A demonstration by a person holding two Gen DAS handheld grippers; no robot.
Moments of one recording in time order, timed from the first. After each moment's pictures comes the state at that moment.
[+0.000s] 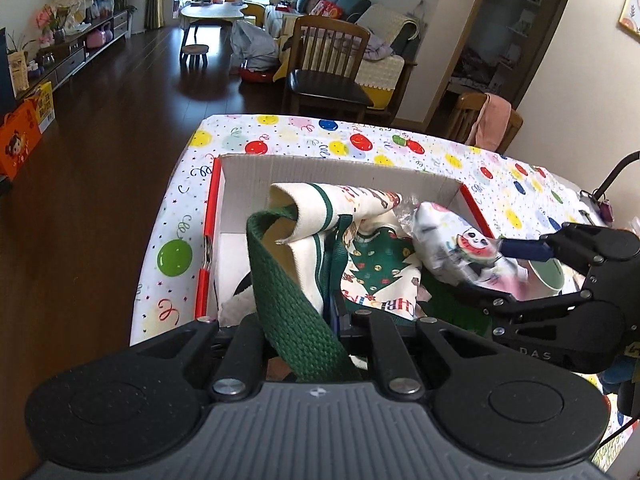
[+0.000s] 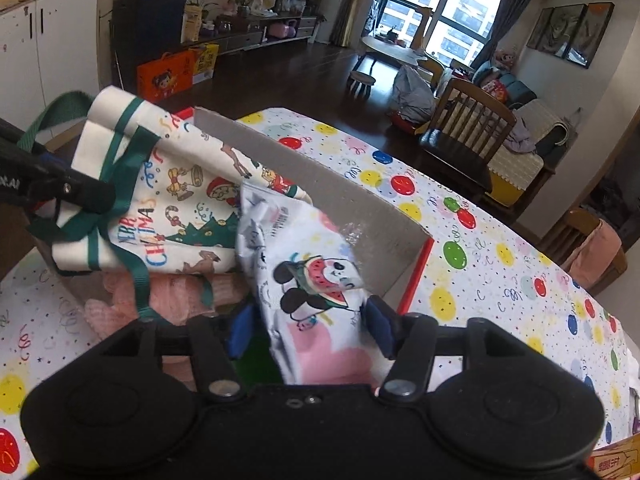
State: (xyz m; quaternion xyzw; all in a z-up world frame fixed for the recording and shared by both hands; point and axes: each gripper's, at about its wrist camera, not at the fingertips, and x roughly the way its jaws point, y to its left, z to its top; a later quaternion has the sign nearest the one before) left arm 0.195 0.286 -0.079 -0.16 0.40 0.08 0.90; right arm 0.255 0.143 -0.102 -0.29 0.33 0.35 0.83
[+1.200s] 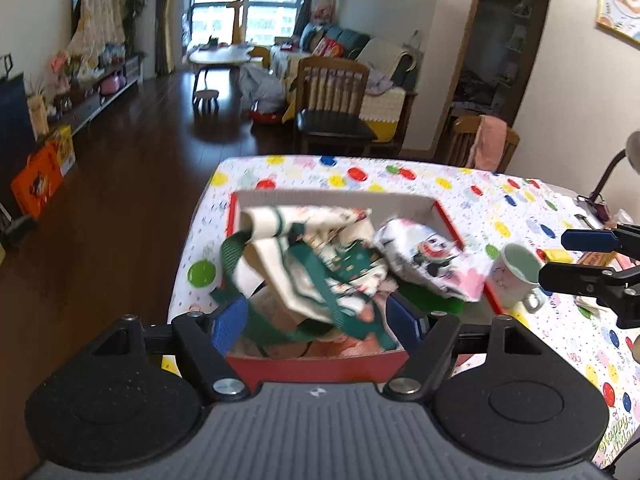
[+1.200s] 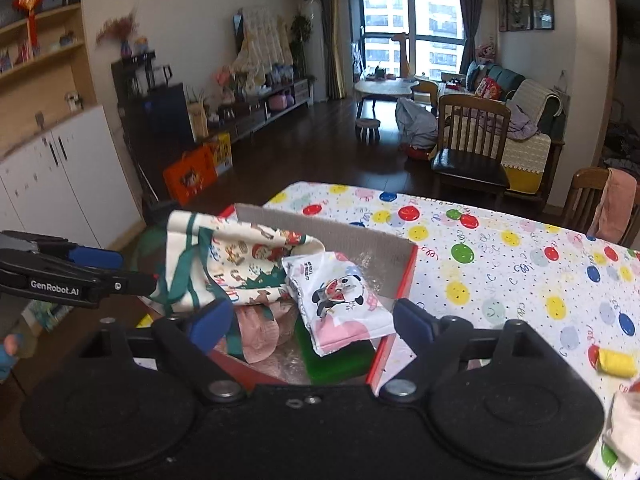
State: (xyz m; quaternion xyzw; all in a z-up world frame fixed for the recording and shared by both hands) left arm 0.134 0.252 -0.036 -0.12 0.36 0.11 0.92; right arm 0.220 0.050 -0.025 -0.10 0.32 0.40 0.85
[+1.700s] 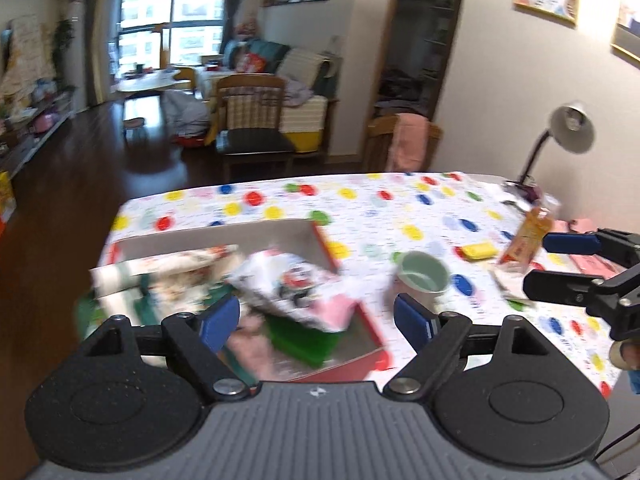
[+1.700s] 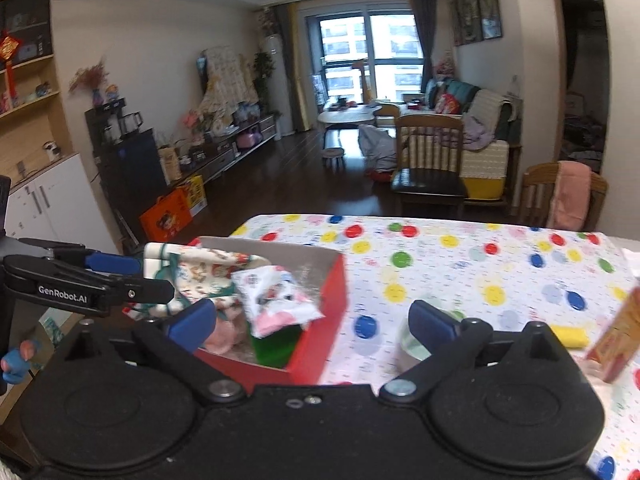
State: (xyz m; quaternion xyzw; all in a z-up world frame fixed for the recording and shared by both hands) left arm 0.169 0.169 -0.002 -0.08 0.33 0.01 0.94; right arm 0.214 -0.044 -0.001 -0.05 0.29 0.35 0.89
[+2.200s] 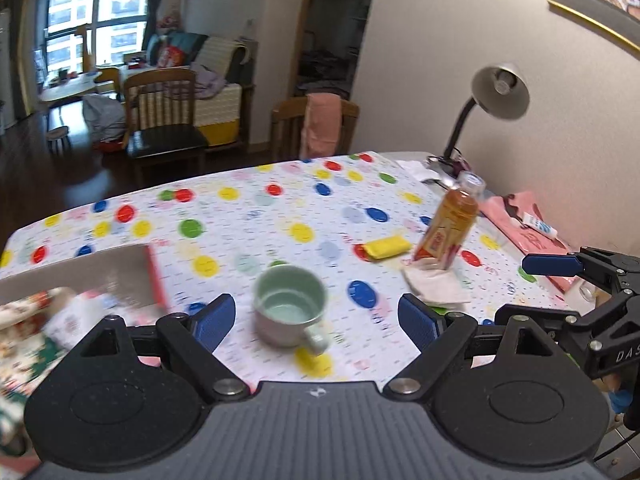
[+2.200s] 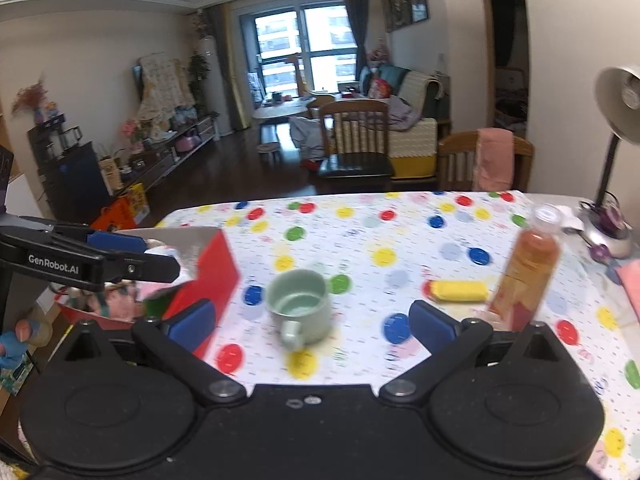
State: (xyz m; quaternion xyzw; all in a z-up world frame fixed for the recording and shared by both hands) left arm 0.253 0.039 -0.013 -0.06 0.34 -0.10 0.93; right arm 0.245 -0.158 -0.022 -0.03 0.31 0.27 0.91
